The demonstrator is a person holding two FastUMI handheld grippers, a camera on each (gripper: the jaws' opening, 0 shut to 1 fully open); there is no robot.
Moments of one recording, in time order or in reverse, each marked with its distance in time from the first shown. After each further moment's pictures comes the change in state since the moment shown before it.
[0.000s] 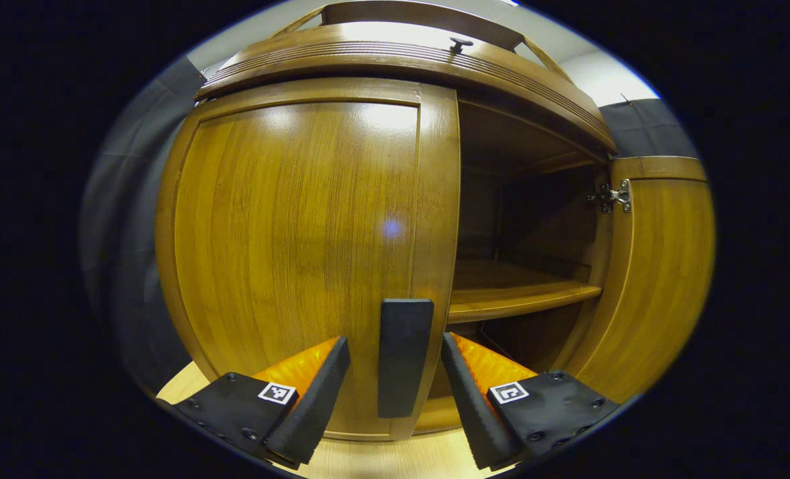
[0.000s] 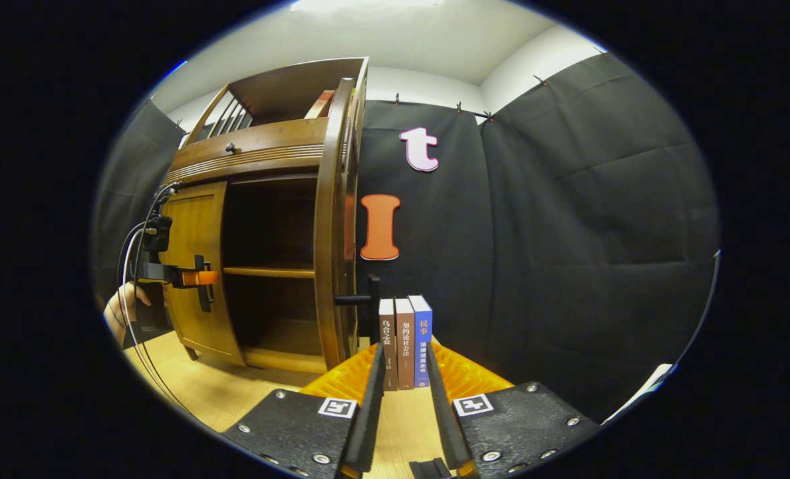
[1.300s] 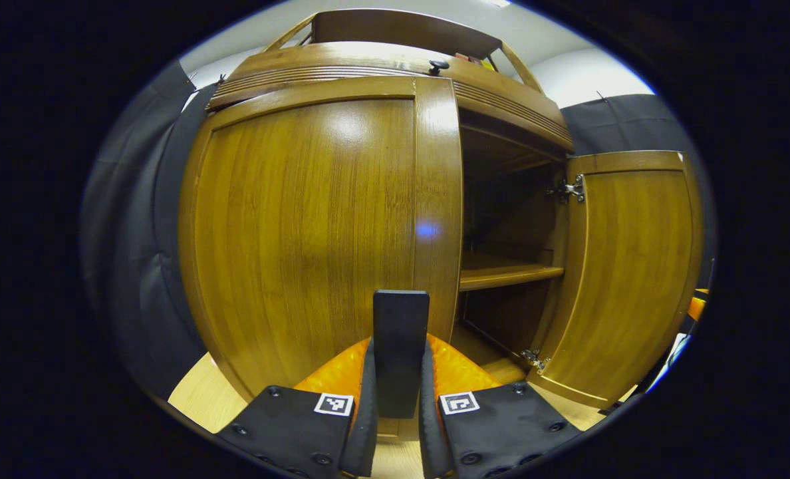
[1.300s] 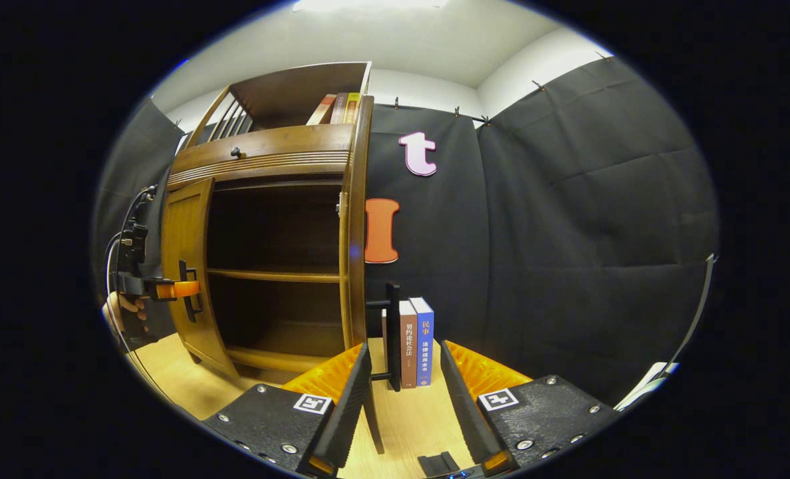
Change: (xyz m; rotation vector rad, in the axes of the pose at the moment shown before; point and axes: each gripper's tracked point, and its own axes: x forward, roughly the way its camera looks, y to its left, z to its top) left arm -0.074 0.003 -0.008 0.020 -0.001 -0.128; right arm -0.022 0.023 0.009 -0.007 -0.011 -0.010
